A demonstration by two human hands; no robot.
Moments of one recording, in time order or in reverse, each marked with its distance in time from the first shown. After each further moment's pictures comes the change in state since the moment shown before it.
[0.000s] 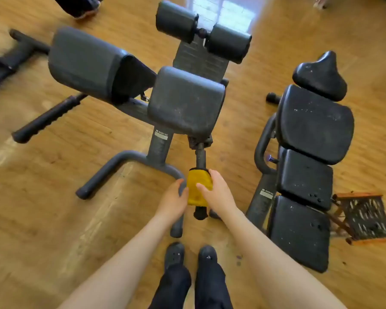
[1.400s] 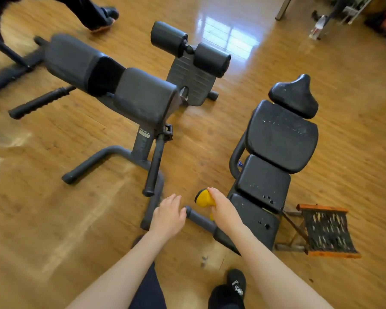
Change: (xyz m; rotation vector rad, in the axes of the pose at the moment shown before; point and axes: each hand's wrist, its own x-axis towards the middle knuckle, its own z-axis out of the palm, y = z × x) left_hand -0.105 0.060 0.161 0.534 0.091 0.074; right_hand -0.094 0.142 -0.147 -0.325 -0.184 -0.180
